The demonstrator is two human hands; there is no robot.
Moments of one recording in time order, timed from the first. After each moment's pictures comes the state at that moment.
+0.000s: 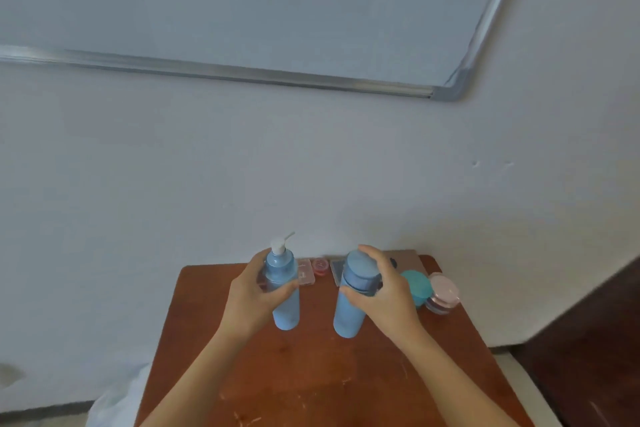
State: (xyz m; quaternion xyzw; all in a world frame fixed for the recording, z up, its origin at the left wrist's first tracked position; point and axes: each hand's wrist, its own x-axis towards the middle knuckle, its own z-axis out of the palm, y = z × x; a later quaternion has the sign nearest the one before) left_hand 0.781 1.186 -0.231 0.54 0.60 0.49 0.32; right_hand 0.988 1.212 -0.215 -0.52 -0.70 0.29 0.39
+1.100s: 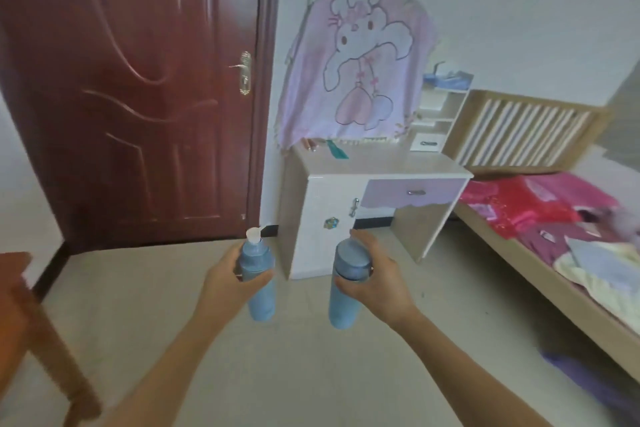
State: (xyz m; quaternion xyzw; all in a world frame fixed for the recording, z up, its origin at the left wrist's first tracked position) left_hand 1.019 0.704 -0.220 0.78 -0.02 0.08 0.63; right_hand 0.998 0.475 -0.161 -0.88 -0.10 -0.08 0.46
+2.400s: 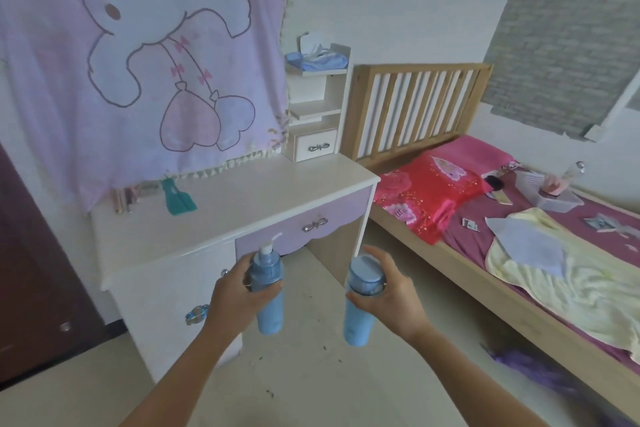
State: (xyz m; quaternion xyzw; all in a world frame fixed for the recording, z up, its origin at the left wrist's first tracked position) left_hand 1.457 0.301 -0.228 0.79 -0.14 -0.03 0.60; right_hand 1.359 0.082 -0.203 -0.87 0.11 -0.14 0.46
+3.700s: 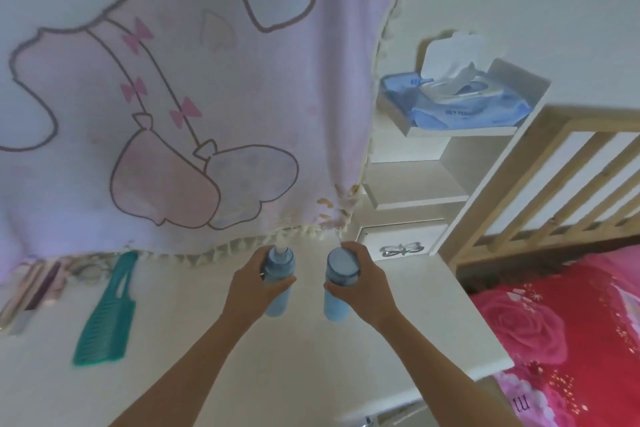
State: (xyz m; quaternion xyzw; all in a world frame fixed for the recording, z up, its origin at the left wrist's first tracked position) left_hand 1.989 0.136 -0.271 0.83 0.01 0.05 0.56; right_hand 1.988 -0.059 -0.240 -0.89 -0.06 -0.02 0.46
